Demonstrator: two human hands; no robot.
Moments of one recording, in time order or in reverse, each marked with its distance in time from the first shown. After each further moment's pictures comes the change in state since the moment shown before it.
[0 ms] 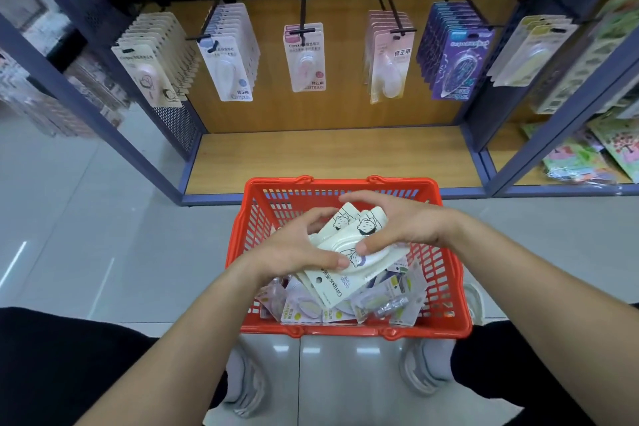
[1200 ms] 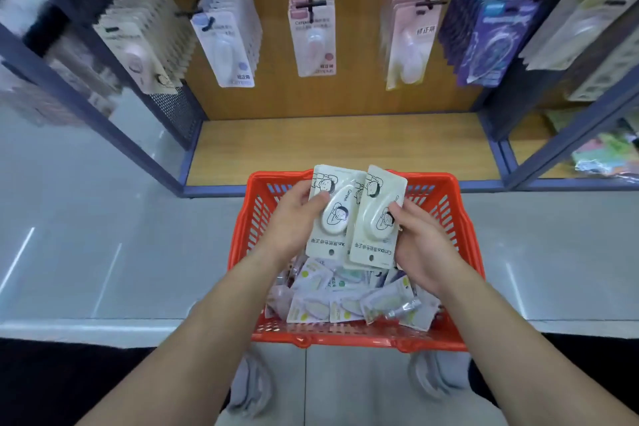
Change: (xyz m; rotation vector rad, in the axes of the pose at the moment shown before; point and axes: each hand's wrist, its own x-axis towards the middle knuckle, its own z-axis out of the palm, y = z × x) left_hand 0.052 -0.009 -0.010 -0.296 0.416 0.082; right_hand 0.038 0.054 0.047 1.130 0.433 -0.150
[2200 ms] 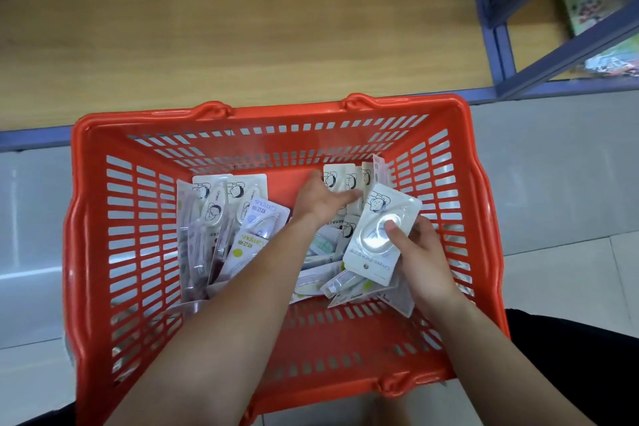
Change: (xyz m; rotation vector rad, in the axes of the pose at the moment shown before) left_hand 0.176 -0.238 0.125 0.422 -0.168 -0.386; right_hand 0.049 0.107 -0.139 -0.351 0.611 0.115
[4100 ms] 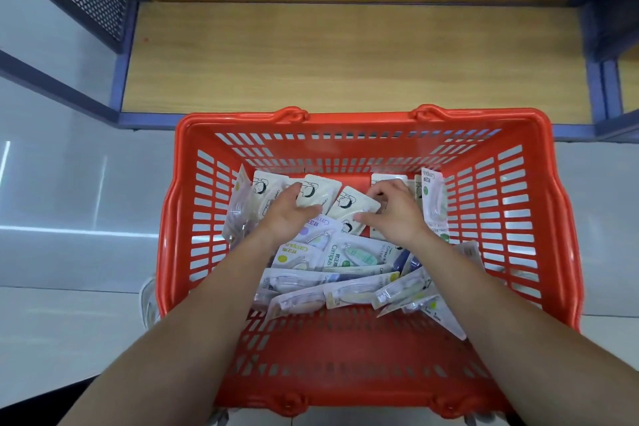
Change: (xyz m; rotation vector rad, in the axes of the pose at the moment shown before) left_hand -0.053 -0.056 -0.141 -0.072 0.068 -0.087; right_hand 0.089 -0.013 0.115 -0.848 -0.404 -0.314
